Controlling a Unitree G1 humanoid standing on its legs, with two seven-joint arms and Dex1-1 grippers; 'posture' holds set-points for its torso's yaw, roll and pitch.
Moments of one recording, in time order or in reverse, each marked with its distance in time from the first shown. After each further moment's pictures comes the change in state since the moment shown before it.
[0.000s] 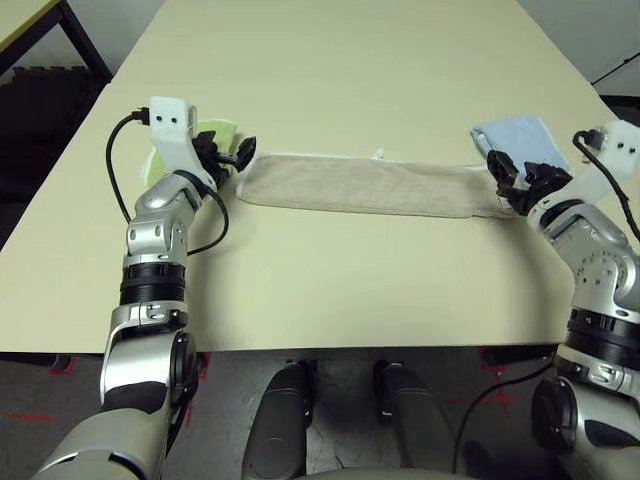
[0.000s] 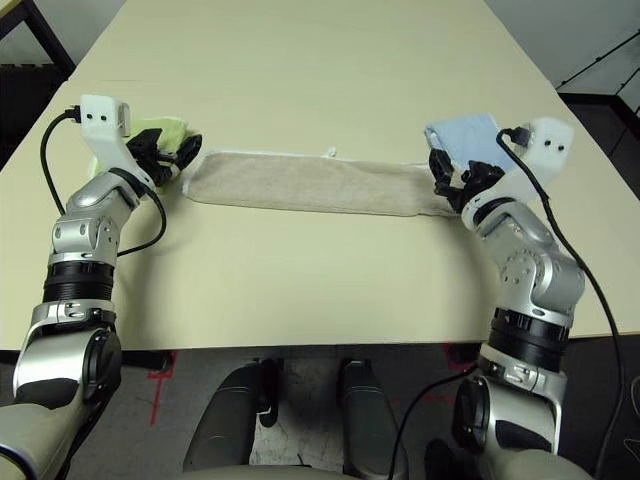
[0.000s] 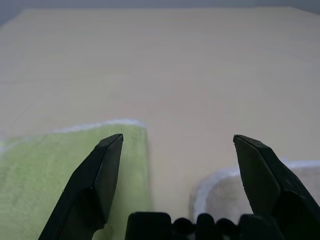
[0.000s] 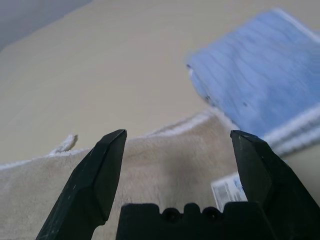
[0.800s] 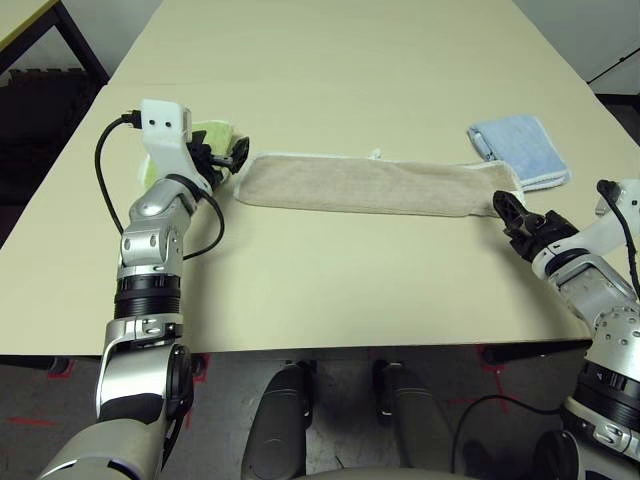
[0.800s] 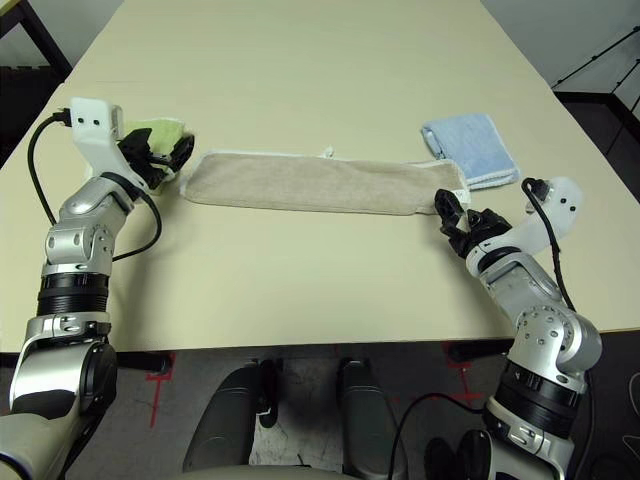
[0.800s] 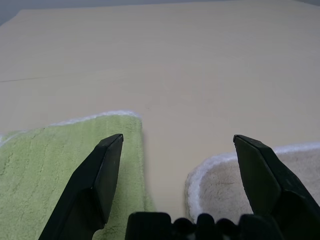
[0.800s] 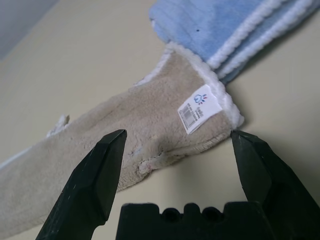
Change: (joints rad) left arm 0.064 0.012 -0.027 -0.088 -0.007 0.039 0.010; right arm 0.159 0.060 -0.079 -0.103 0.286 0.085 -0.189
